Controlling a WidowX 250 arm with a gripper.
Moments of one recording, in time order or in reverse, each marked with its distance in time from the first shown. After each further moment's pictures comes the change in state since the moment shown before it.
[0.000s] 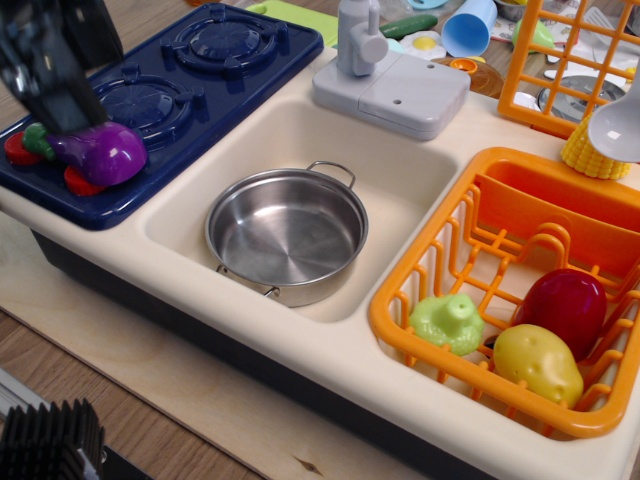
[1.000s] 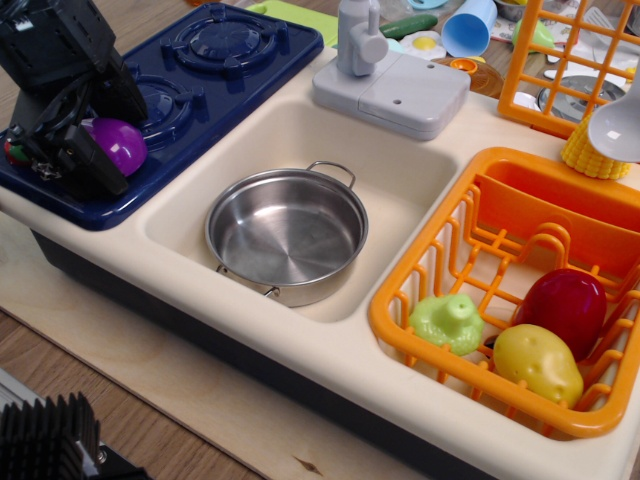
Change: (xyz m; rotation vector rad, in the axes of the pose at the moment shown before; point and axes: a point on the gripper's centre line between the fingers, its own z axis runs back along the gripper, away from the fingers) arm -0.013 0.010 -0.039 0.077 -0.066 -0.122
